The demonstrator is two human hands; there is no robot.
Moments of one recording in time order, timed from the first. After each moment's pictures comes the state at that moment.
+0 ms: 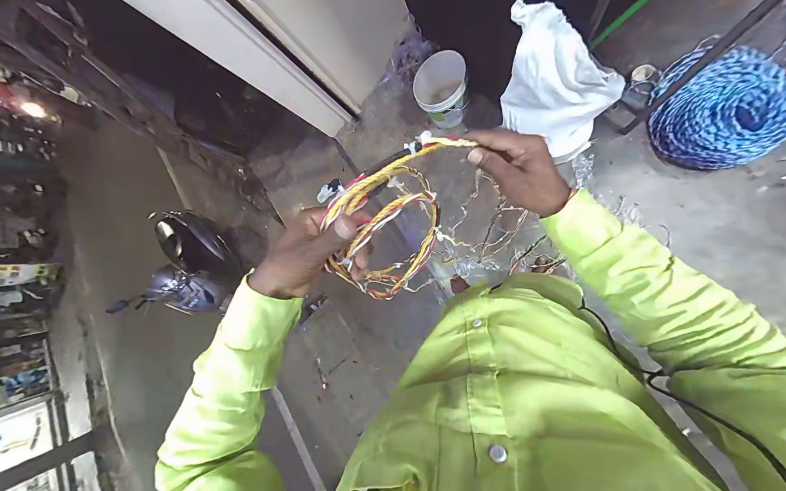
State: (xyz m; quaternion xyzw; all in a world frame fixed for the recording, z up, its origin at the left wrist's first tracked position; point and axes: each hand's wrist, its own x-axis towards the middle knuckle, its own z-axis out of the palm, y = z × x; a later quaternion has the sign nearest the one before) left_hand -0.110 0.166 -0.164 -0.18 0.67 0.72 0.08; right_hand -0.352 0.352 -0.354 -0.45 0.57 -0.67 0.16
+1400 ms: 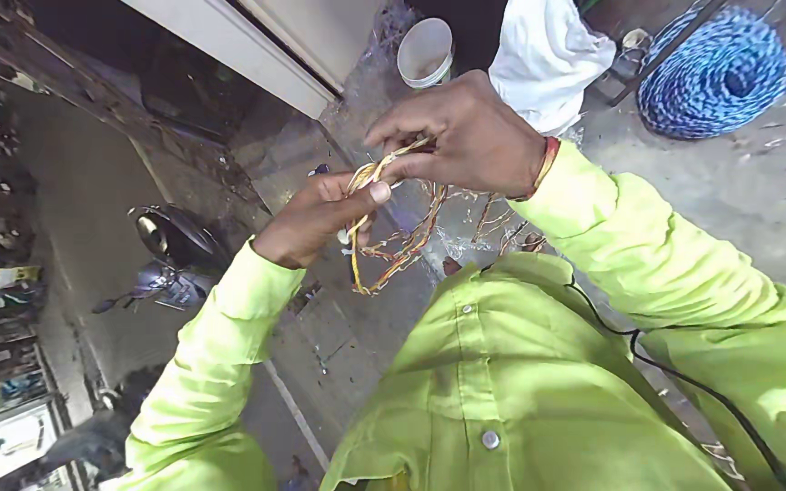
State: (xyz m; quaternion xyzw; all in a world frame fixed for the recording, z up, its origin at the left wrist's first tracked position) left_hand -0.150 0.182 -0.175 -0.24 0.71 0.64 0.15; right_hand -0.326 0.330 -0.247 -0.63 0.53 -0.56 0.10
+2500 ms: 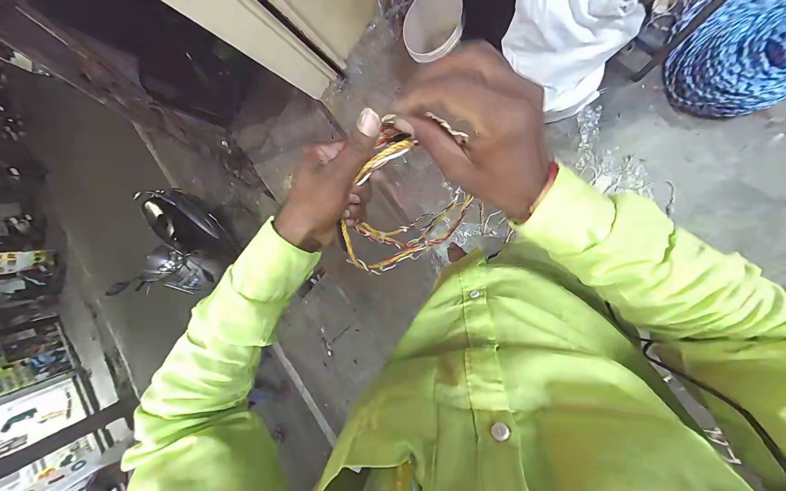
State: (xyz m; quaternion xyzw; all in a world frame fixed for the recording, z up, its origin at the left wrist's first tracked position) left_hand -0.160 0.204 -0.183 -0.35 0.70 0.63 0.05; right_hand -0.293 0.345 -0.271 -0.51 0.60 -0.61 -0.07
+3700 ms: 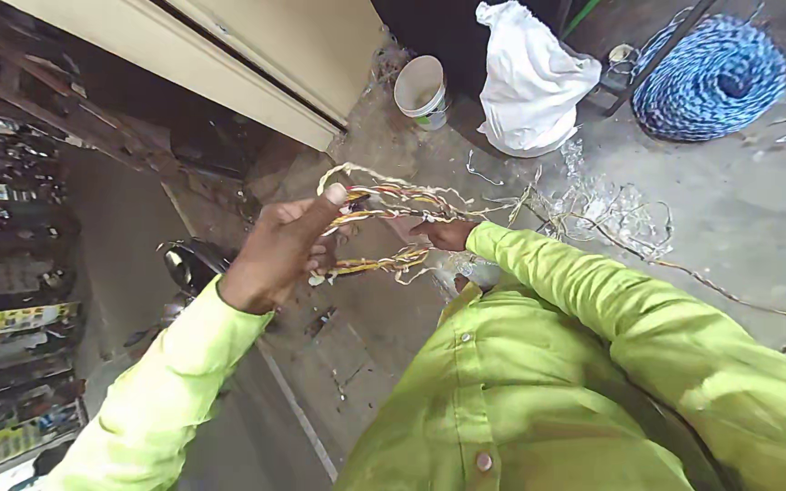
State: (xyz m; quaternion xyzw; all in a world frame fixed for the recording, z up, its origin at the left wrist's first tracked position) left_hand -0.164 0.193 -0.123 -0.35 0.74 0.57 0.10; right_hand -0.288 0.312 -0.451 -0.59 0.61 -0.28 0.44
